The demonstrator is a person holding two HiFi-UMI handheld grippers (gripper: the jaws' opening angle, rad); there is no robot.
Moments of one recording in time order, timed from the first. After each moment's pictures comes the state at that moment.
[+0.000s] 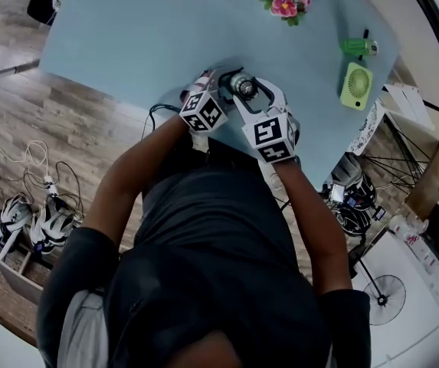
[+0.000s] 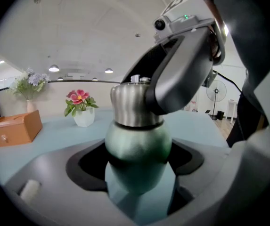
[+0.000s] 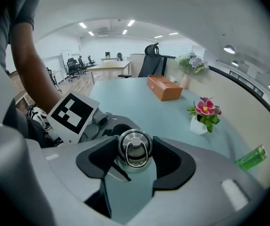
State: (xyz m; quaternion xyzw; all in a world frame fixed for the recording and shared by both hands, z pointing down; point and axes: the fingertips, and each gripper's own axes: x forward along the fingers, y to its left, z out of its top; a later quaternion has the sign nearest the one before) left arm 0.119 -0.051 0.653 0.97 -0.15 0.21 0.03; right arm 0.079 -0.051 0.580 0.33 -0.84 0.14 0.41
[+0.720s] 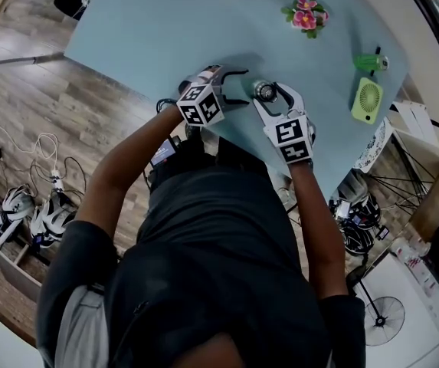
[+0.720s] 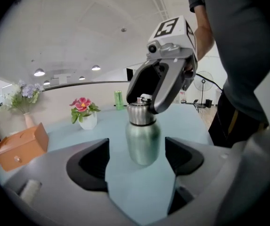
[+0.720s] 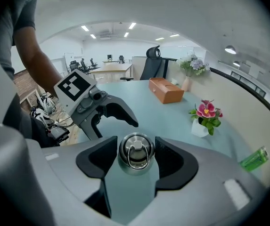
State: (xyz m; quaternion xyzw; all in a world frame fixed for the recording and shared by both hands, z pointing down) left arm 0.062 -0.047 0.625 0.96 -0.09 0.25 -0.02; right arm 0.077 -0.050 0.570 0.32 -0.85 0.13 0.40
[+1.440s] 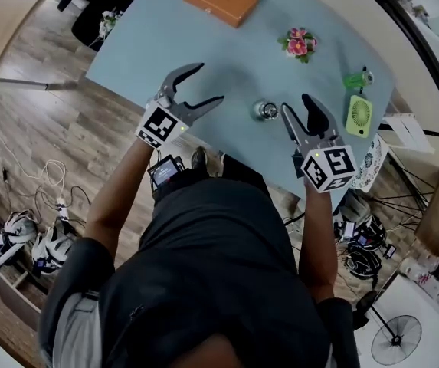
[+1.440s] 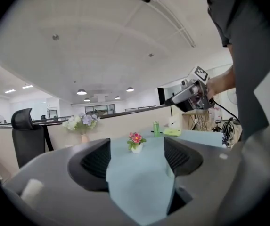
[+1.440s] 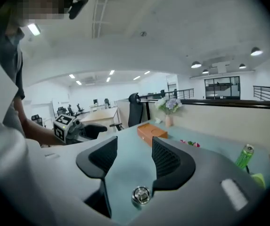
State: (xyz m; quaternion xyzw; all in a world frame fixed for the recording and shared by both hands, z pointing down) left arm -0.082 -0.086 0.436 0.95 -0.30 0.11 -0.05; right arm 0.087 -0.066 0.373 0.43 -0.88 0.14 0.12
